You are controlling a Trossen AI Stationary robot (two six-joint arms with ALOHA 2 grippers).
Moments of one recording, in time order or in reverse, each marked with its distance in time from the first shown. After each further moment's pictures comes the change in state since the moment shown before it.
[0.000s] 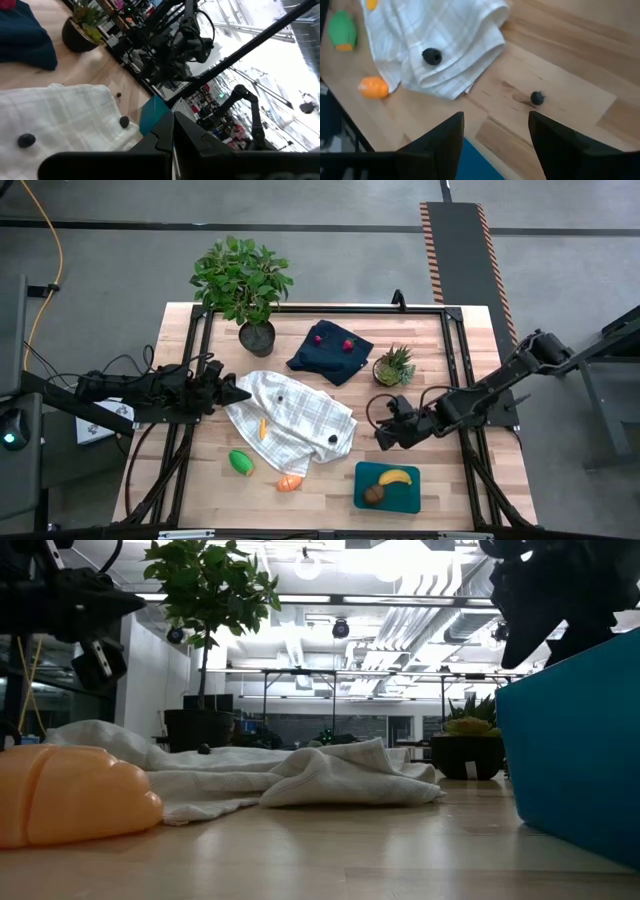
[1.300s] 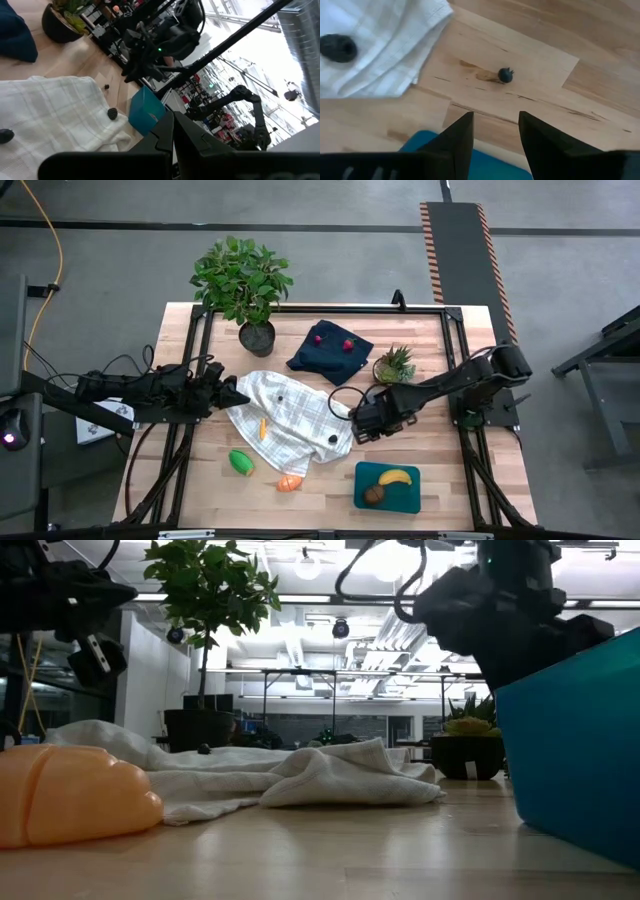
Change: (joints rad) left arm 0.000 0.000 0.000 0.016 0.077 0.001; right arm -0.225 0.397 0.428 -0.485 -0.398 -0.048
